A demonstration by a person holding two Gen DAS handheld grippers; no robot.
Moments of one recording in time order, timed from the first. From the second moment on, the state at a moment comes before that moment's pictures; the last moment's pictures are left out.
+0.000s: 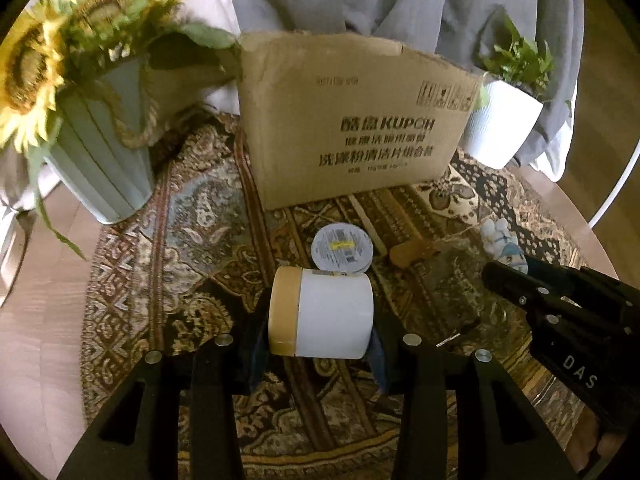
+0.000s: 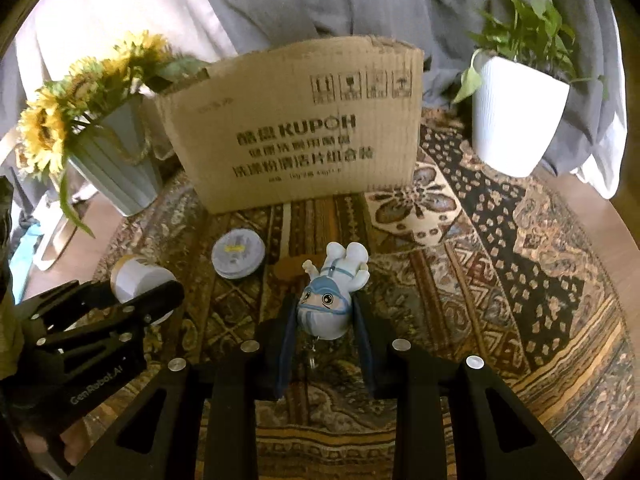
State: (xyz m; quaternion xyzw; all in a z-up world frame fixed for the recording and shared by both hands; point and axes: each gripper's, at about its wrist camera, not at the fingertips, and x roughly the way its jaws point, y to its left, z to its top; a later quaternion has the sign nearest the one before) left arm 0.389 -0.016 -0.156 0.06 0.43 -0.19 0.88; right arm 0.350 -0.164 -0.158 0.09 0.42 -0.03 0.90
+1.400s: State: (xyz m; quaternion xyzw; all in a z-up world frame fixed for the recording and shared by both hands) left arm 0.337 -0.050 -0.026 0.01 0.27 -0.10 0.96; right arm 0.328 -0.205 -0.038 0.04 0.28 0.08 0.95
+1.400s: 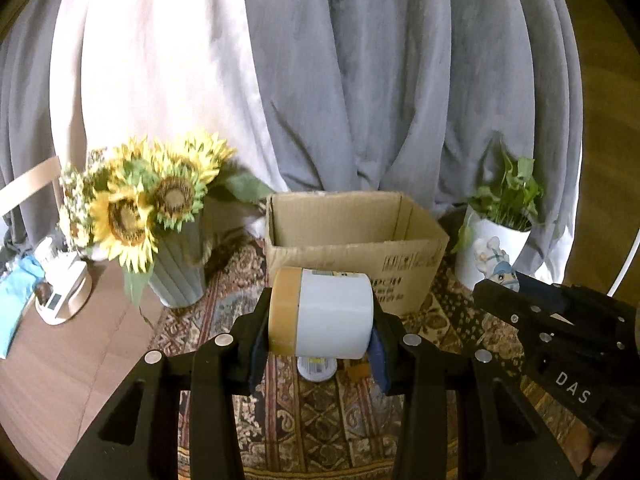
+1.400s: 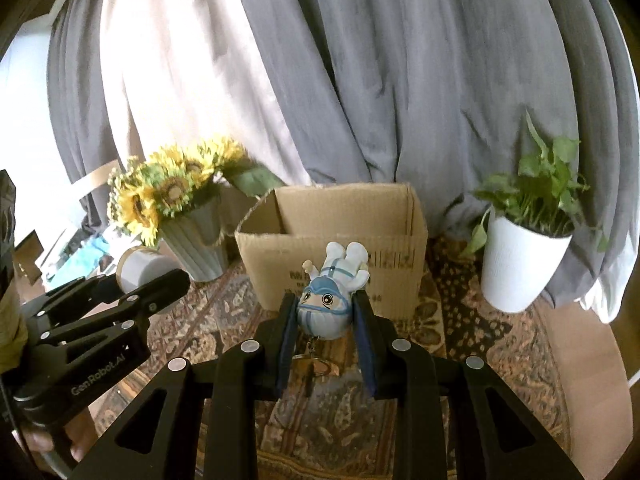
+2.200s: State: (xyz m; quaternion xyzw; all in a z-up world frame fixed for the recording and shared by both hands) left arm 0.415 -0.073 0.019 0.04 0.24 -0.10 0.96; right arm 0.400 -0.214 0.004 0.03 0.25 0.11 0.96
